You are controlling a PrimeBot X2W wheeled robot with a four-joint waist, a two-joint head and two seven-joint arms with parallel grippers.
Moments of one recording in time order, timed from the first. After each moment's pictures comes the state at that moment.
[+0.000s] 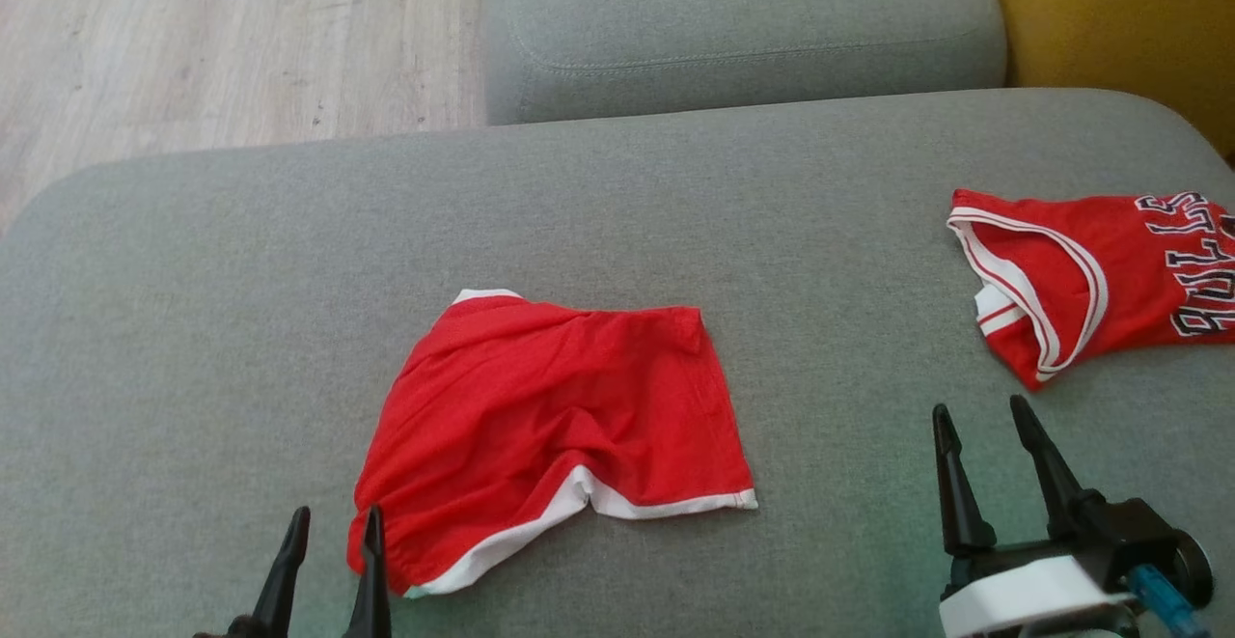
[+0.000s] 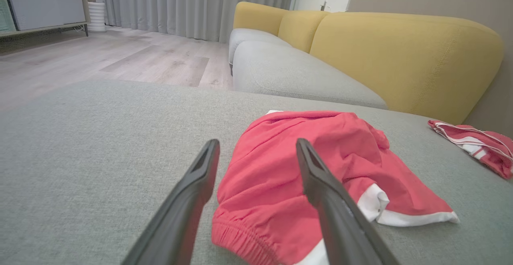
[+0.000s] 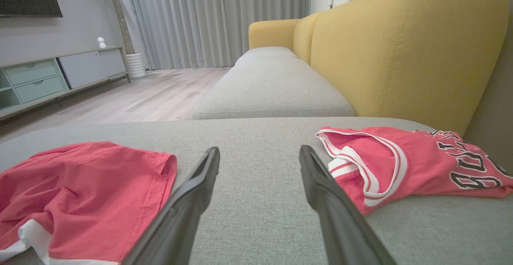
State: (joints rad) left arm 0.22 0.08 -0.09 0.16 -0.25 -0.12 -0.25; right arm 0.12 -0.04 0.03 0.17 0.06 0.12 -0.25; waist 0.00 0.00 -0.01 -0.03
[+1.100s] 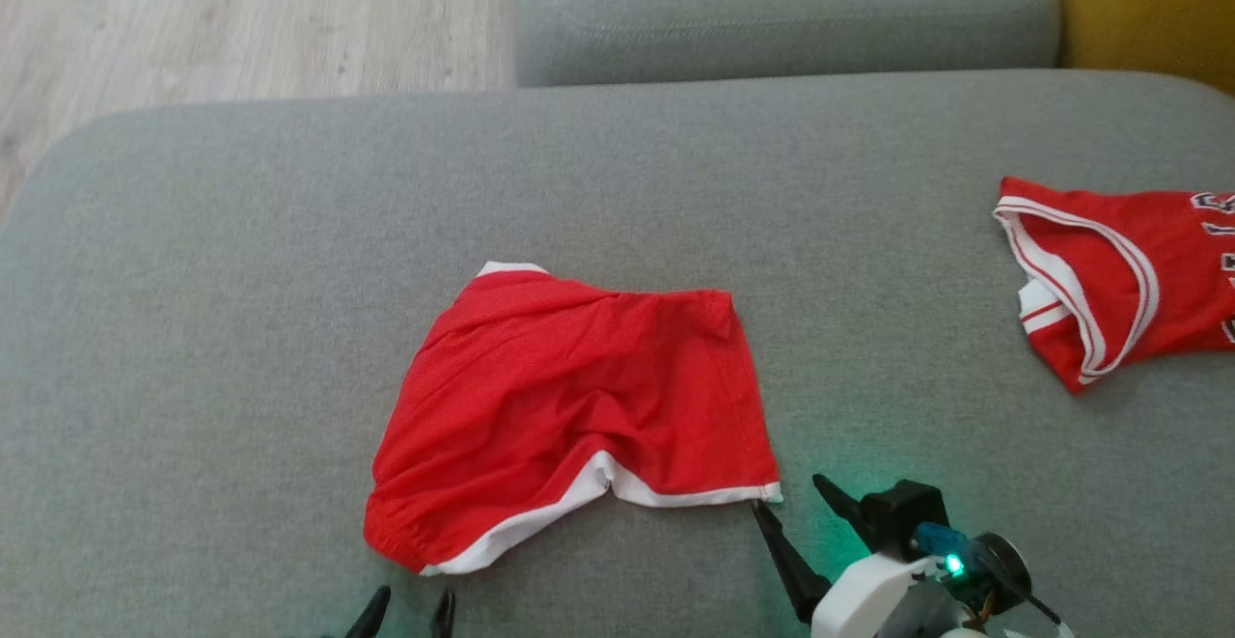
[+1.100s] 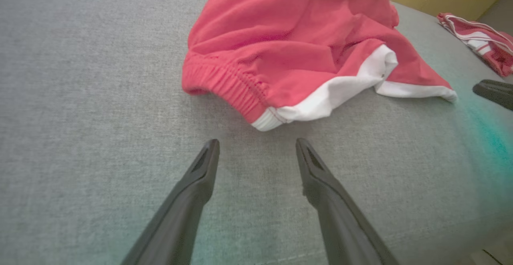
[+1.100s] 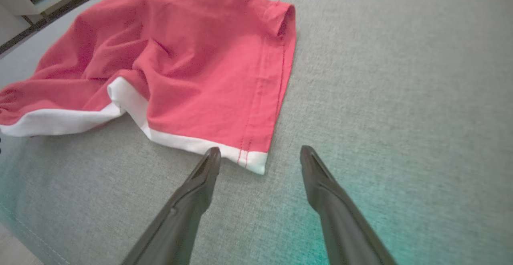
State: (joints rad) left arm 0.22 0.16 -0.26 0.28 -0.34 -0.13 -0.07; right arm 0.03 -0.05 0.33 0.34 0.11 0.12 0.08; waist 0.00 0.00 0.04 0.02
